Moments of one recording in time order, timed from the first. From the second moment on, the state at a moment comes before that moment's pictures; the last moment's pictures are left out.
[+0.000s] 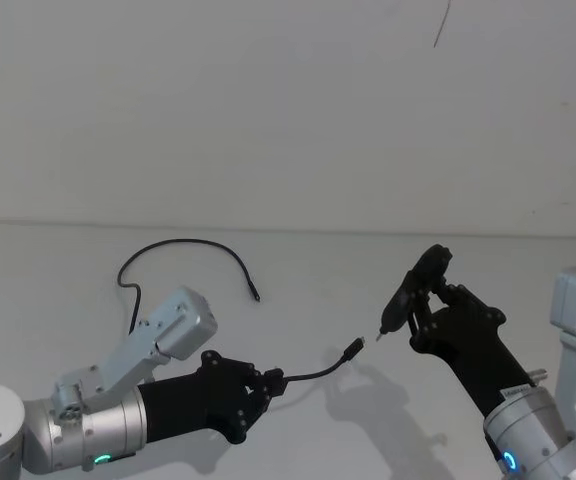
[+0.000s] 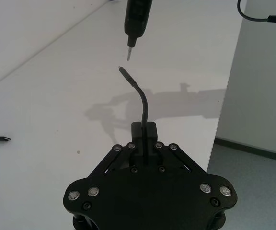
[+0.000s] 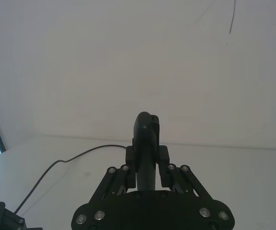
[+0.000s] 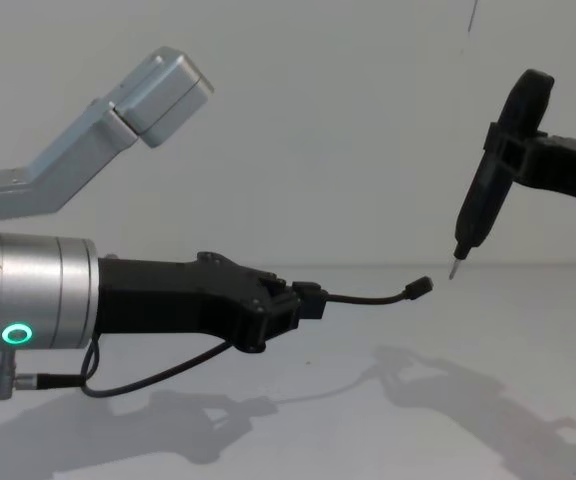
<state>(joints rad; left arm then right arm) -0.45 0.50 0.58 -1.50 -0.39 0.10 -0.68 0.07 0.22 -0.23 -1.76 0.35 0.04 0.14</state>
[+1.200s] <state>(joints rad) -0.45 0.50 0.58 -1.50 -0.39 0.10 -0.68 0.09 0.18 -0.23 -1.71 0.33 0.03 0.18</state>
